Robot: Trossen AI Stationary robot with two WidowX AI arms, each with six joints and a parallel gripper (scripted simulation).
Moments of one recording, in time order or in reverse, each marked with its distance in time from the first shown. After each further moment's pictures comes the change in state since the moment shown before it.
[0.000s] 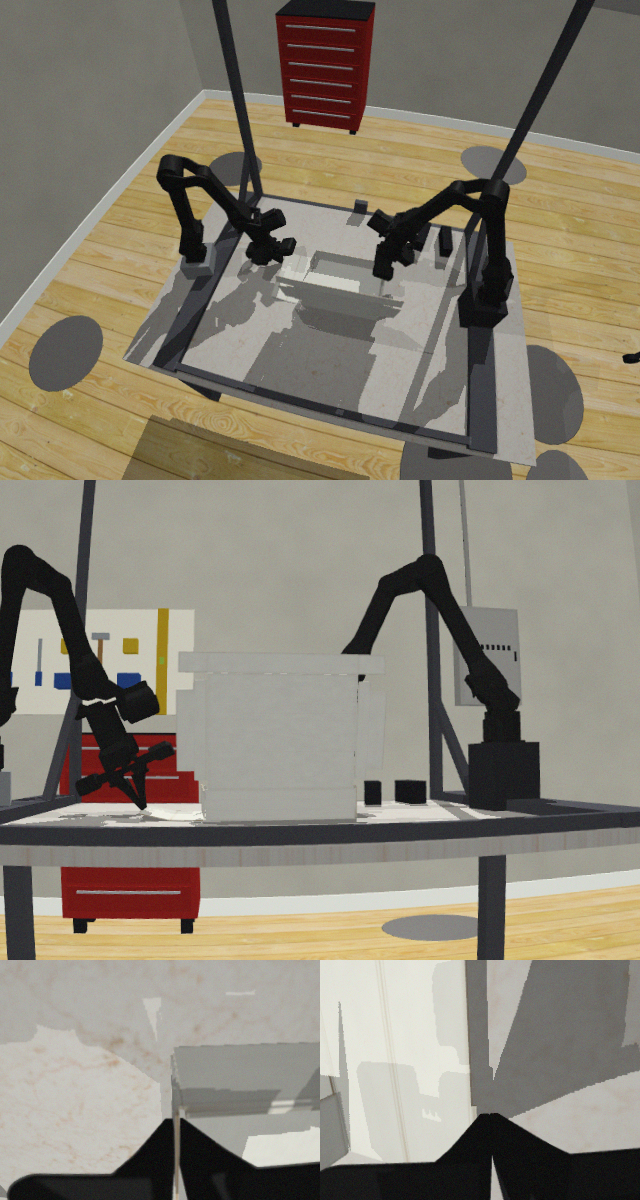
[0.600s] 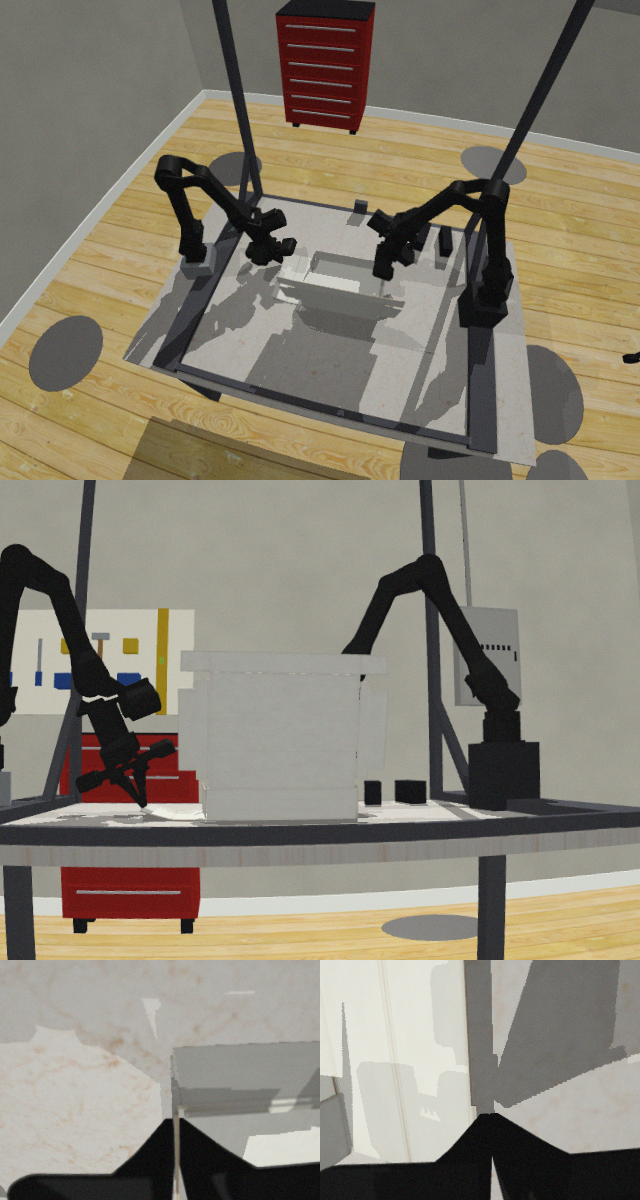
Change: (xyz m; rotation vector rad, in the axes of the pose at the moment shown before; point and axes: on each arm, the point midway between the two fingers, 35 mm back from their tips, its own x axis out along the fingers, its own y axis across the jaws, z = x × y) left arm 0.000 0.000 0.000 -0.001 -0.001 -0.001; right arm -0.004 0.003 0.003 -0.003 -0.002 -0.012
